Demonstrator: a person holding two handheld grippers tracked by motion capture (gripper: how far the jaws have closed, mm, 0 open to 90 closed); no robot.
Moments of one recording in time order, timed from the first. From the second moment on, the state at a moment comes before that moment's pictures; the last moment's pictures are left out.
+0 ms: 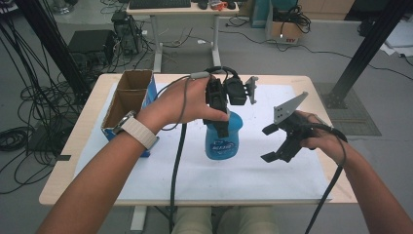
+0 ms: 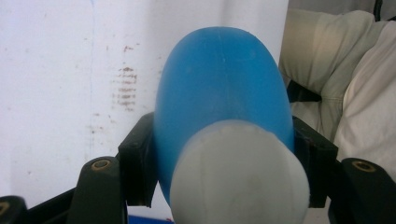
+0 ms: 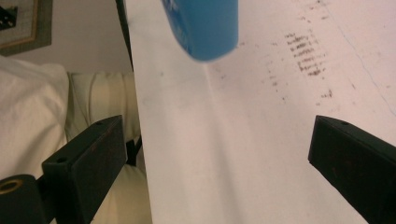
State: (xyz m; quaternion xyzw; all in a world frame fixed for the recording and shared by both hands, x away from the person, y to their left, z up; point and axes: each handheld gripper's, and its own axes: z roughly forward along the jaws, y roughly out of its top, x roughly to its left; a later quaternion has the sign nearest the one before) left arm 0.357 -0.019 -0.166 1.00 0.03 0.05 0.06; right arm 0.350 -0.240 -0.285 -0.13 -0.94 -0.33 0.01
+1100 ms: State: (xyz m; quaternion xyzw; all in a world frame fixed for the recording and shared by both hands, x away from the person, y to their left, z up) left arm 0.392 0.021 -0.086 0.96 0.28 0.07 0.03; right arm 0.359 -0.298 -0.281 -0.19 -0.94 -0.27 -0.04
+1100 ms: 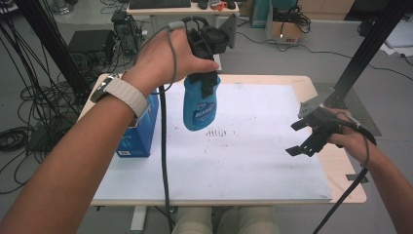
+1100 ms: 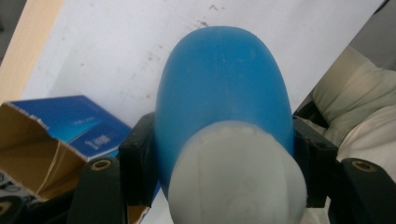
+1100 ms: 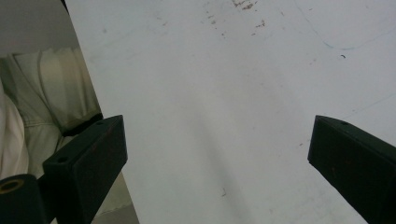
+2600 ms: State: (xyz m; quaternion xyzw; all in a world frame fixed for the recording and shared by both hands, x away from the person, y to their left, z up) left arm 0.430 0.186 -0.042 0.81 0.58 0.07 0.03; right arm 0.379 -0.295 -0.298 -0.21 -0.94 -0.28 -0.03
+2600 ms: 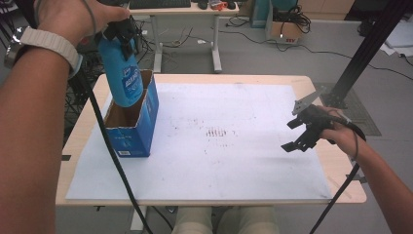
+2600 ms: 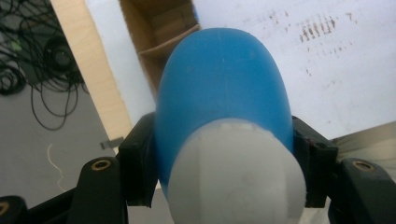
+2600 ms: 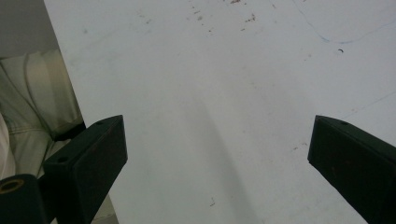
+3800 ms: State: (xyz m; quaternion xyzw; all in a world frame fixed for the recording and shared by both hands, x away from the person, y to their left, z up) left arm 0.448 0.215 -0.099 0.76 0.65 0.08 0.03; right arm 0.379 -0.301 -0.303 -0.23 -0.93 -0.30 -0.03
